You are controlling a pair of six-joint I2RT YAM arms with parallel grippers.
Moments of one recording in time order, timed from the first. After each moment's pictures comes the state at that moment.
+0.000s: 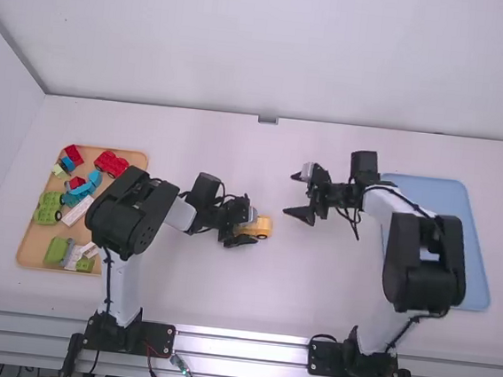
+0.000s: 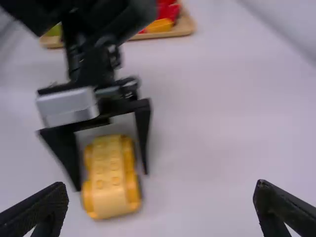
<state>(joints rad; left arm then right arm) -0.31 2.05 0.77 0.37 0.86 0.84 0.06 1.81 1.05 -0.34 -1.10 -1.10</state>
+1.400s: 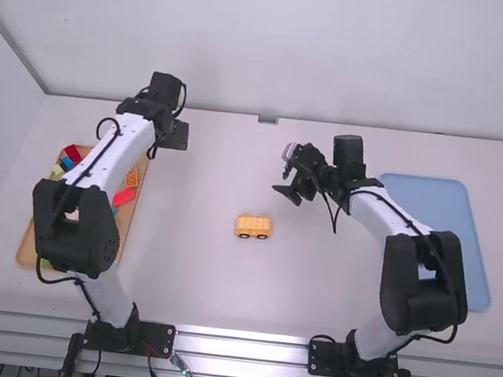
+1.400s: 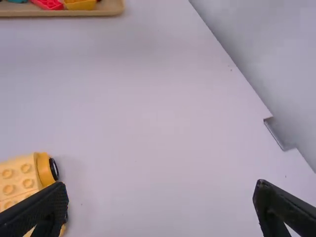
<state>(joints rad) -0.03 1.82 1.57 -0.83 -0.37 -0.14 0.22 1.73 1.04 -0.08 -0.72 -0.80</state>
